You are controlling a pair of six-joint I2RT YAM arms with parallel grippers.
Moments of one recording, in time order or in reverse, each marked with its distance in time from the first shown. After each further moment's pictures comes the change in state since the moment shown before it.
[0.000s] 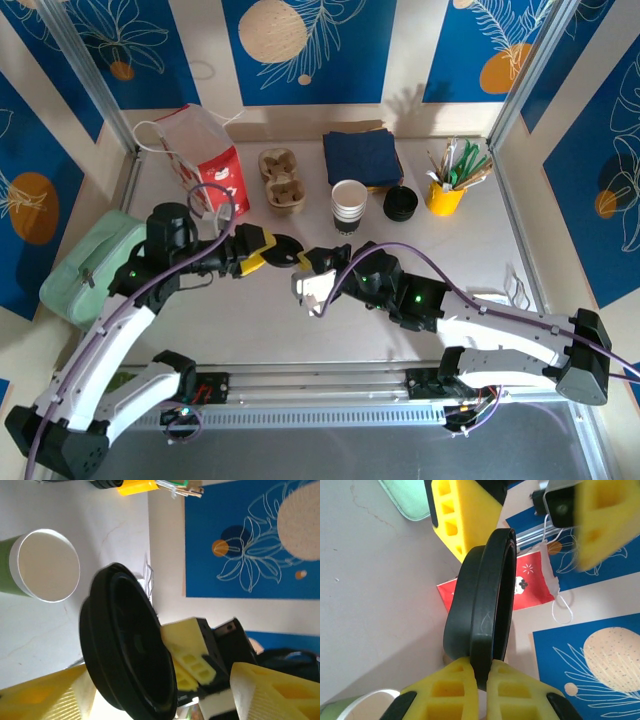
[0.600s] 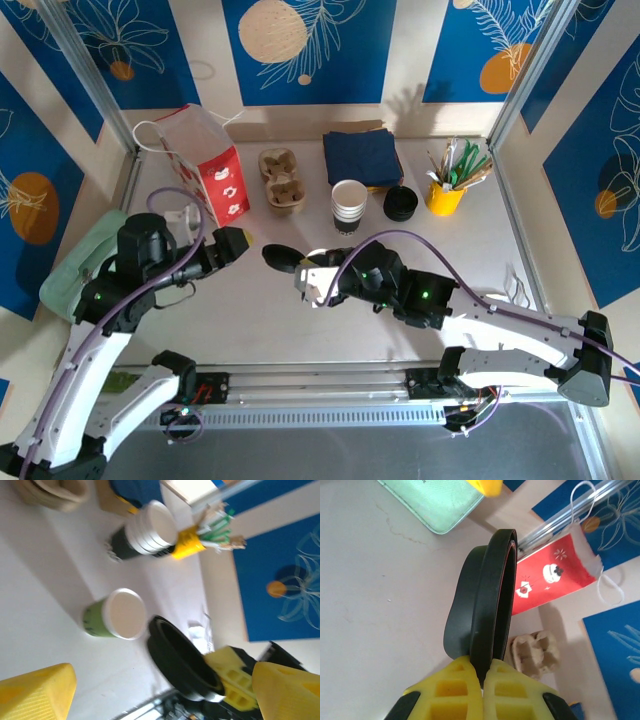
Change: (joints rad) left arm 0.010 -0.124 0.144 -0.330 -0.421 0.256; right arm -0.001 -0.015 0.089 -0.207 -0.063 0.298
